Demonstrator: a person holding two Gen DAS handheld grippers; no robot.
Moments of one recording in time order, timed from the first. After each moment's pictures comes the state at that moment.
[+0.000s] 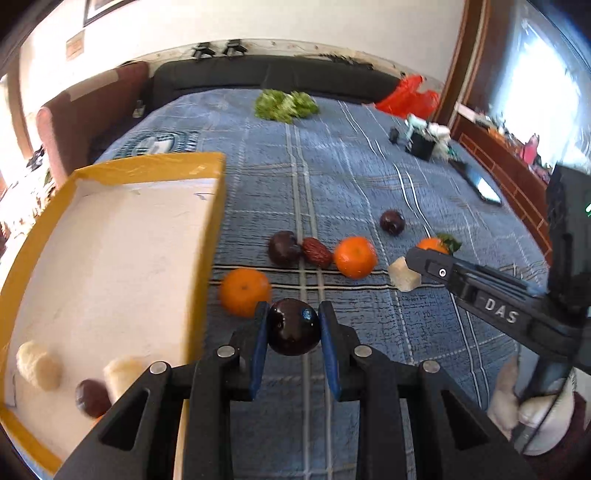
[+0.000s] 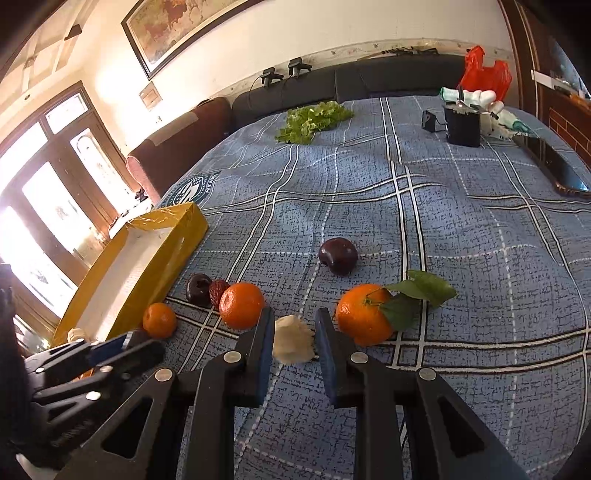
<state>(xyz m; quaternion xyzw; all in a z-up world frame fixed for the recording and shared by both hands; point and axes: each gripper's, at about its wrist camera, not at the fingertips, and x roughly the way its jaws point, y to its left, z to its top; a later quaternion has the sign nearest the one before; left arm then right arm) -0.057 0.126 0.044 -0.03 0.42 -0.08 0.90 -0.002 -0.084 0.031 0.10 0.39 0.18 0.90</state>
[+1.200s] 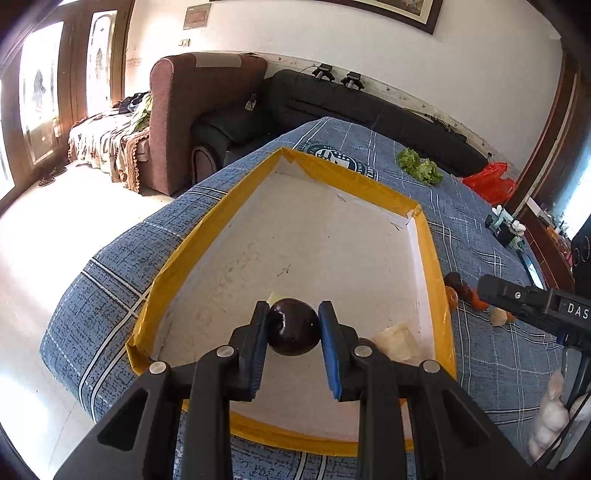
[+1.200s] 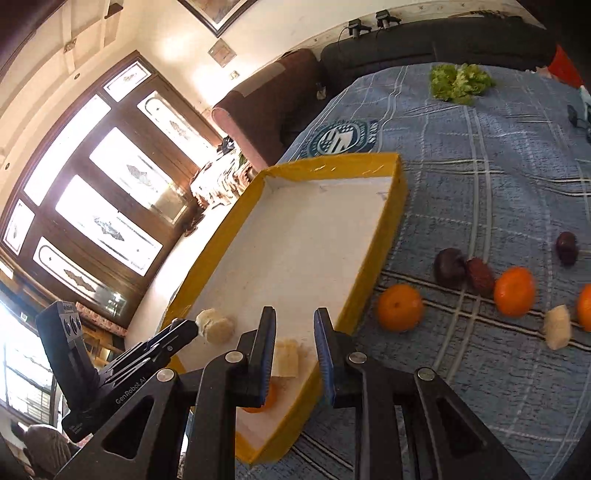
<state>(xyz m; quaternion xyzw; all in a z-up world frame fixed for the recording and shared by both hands) -0.137 0.313 0.058 -0.15 0.37 0.06 0.91 -0.014 0.031 0.072 0.11 0.44 0.32 0.83</state>
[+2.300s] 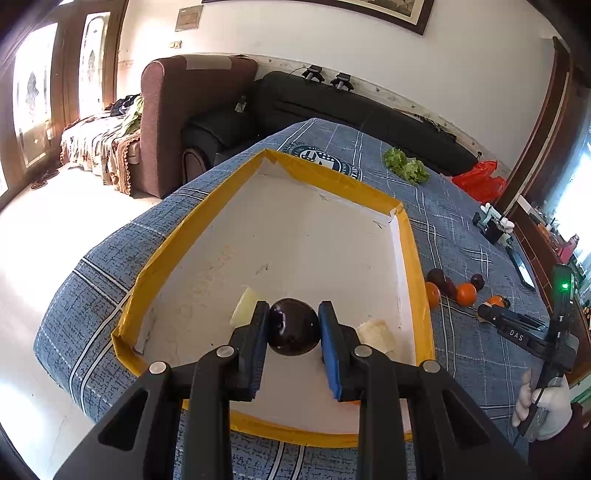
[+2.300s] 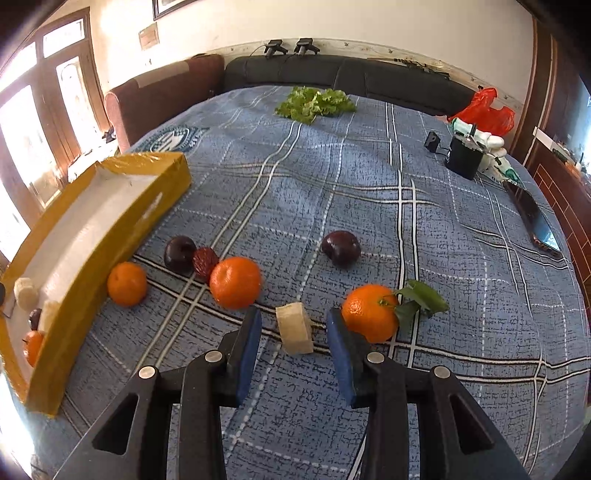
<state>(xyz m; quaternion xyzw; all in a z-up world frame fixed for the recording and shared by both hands) -0.141 0.299 0.061 -0.15 0.37 0.05 0.91 0.001 -0.047 0.027 -0.05 0.43 0.11 0.90</state>
